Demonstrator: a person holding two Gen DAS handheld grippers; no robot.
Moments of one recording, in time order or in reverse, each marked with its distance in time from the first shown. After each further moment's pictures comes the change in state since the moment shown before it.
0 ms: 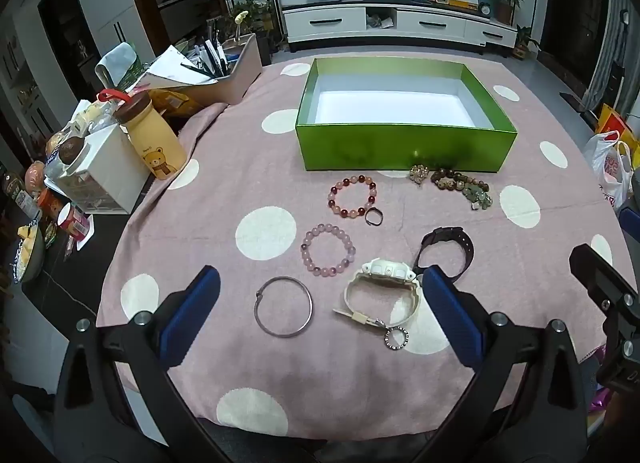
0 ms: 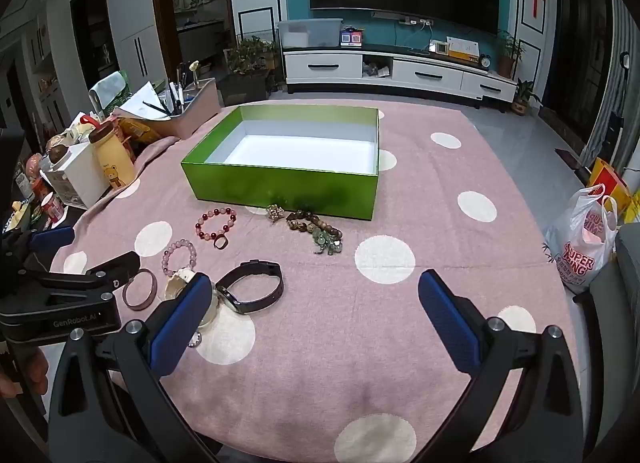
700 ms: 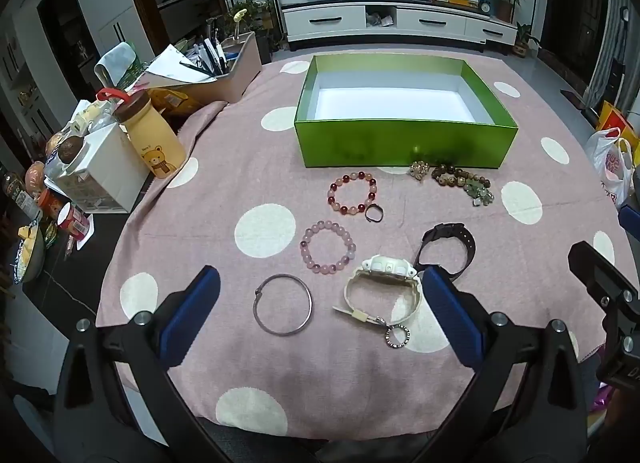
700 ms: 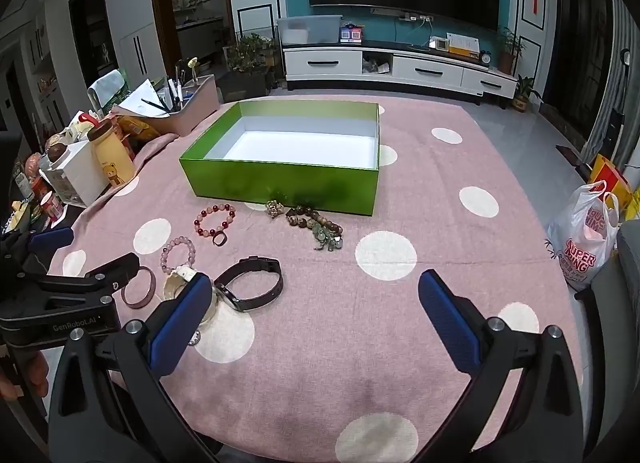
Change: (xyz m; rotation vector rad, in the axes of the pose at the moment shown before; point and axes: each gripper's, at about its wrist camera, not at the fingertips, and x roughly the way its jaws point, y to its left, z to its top) left arm 0.002 0.001 -0.005 0.006 0.000 0.006; right arm 0.003 0.002 -0.003 -0.001 0.004 -0.003
